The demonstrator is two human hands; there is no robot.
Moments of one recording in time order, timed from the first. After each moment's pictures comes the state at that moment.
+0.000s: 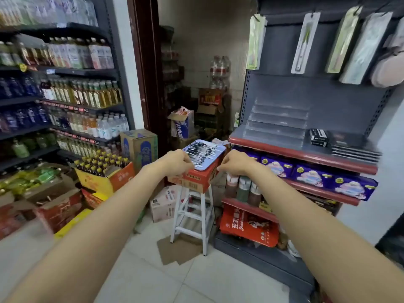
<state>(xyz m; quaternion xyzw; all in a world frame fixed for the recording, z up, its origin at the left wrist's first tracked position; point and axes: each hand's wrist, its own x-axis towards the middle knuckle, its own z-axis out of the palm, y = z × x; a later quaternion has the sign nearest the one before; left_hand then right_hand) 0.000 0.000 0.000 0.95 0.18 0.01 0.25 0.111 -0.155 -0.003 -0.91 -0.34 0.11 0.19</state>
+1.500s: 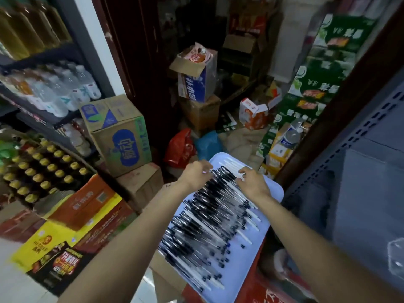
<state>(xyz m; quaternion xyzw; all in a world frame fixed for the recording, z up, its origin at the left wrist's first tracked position) 0.598 0.409 -0.210 0.89 0.26 -0.03 0.38 0.708 0.265 -0.235 -0.92 -0.26 0.20 0.21</state>
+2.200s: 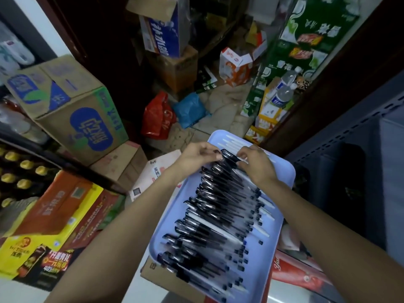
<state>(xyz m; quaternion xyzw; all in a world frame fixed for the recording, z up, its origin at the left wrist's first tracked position) 0.652 0.469 -0.281 0.70 0.19 -0.06 0.69 0.741 0.300 -0.292 -0.94 -0.25 0.17 0.14</state>
